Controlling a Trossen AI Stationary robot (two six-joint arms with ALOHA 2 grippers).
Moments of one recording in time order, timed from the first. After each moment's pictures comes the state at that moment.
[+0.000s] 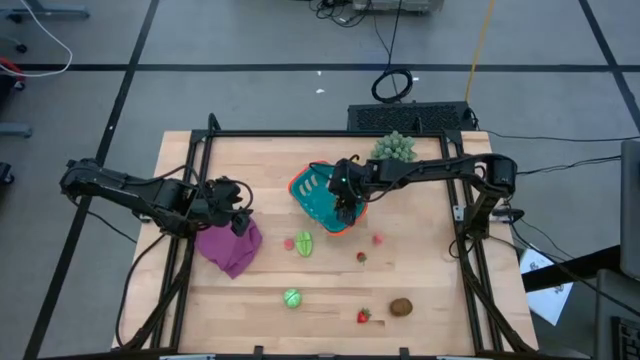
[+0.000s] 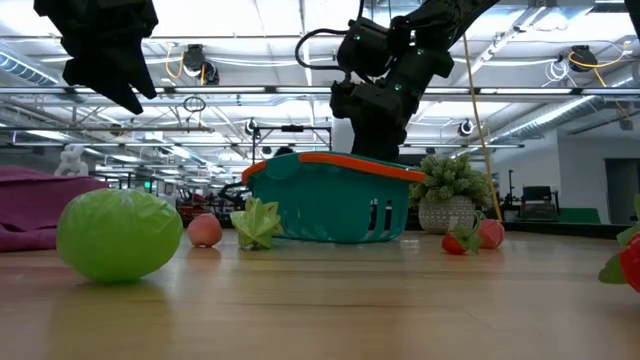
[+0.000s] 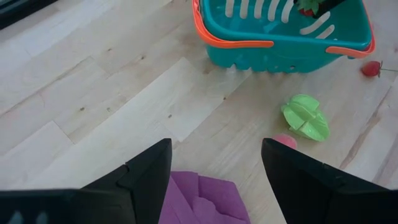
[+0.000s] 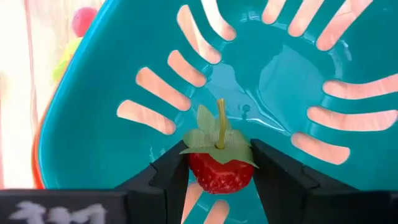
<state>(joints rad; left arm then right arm) -0.24 0.92 0.82 -0.94 -0.46 -0.92 -0.21 1.76 1.18 -0.45 -0.16 0.10</state>
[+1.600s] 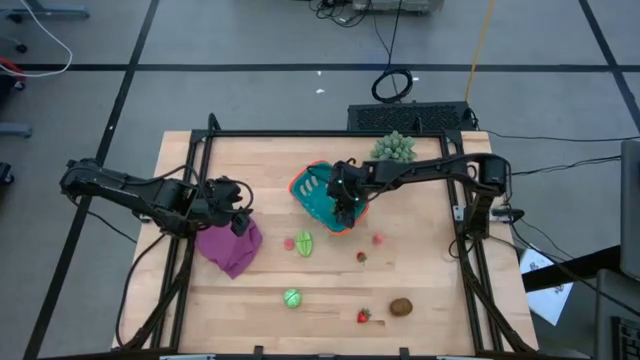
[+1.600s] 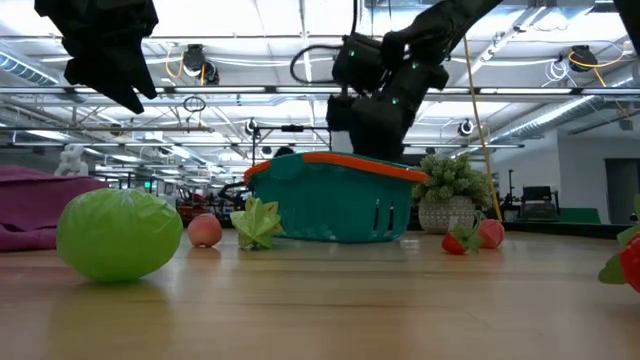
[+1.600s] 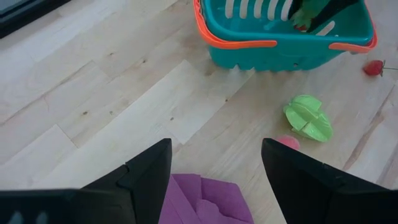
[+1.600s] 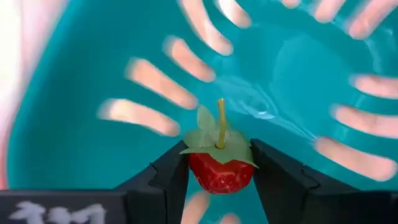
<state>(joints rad) -0.24 0.92 0.82 -0.94 -0.47 -0.90 -0.22 1.83 1.18 -0.42 -0.21 0.06</state>
